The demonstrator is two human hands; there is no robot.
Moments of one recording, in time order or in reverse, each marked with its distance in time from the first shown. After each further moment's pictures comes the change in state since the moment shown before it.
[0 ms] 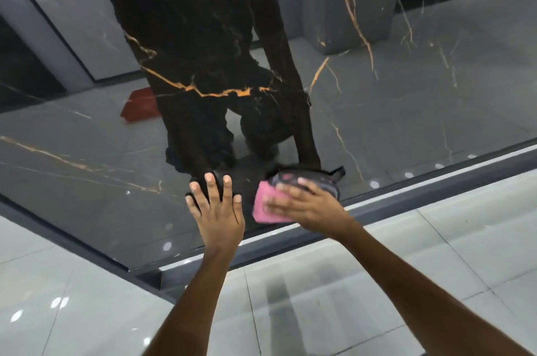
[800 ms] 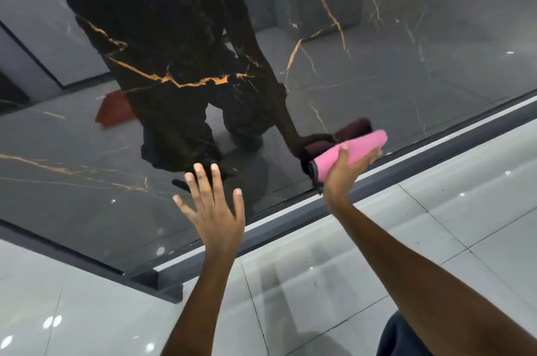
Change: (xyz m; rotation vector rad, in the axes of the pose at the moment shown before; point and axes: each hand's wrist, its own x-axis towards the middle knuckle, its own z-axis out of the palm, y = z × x) left_hand -0.008 0.023 -0.023 -0.097 -0.086 -0.023; right_hand 0.013 0.010 -0.008 0.984 0.815 2.086
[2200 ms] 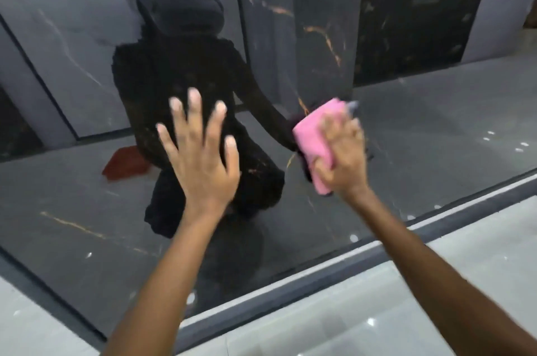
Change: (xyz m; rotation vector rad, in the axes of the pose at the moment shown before) left_hand 0.209 0.070 -0.099 -0.183 0.401 0.233; right_hand 0.072 -0.169 0.026 -0.539 -0.228 -1.557
